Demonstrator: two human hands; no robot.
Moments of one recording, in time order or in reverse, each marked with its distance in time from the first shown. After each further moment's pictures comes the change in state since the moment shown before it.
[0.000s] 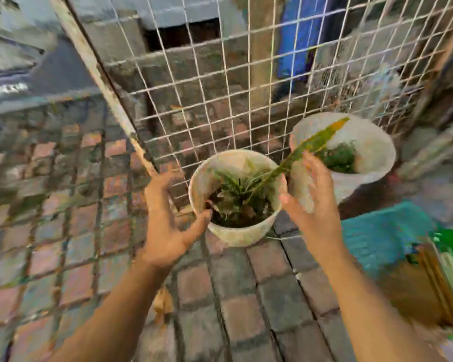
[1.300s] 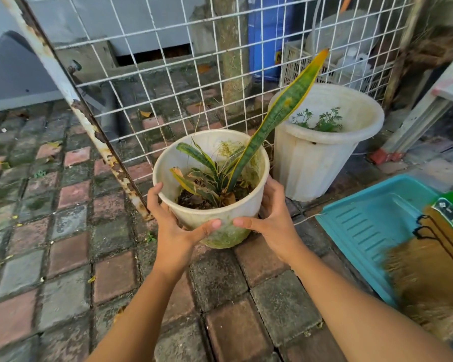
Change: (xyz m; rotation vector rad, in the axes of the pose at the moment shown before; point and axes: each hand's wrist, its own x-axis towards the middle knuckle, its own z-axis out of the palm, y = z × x) left_hand -0.052 -0.099 0.086 -0.421 -0.012 -0.229; right_hand -0.034 0.152 0.042 0.234 -0.102 0.162
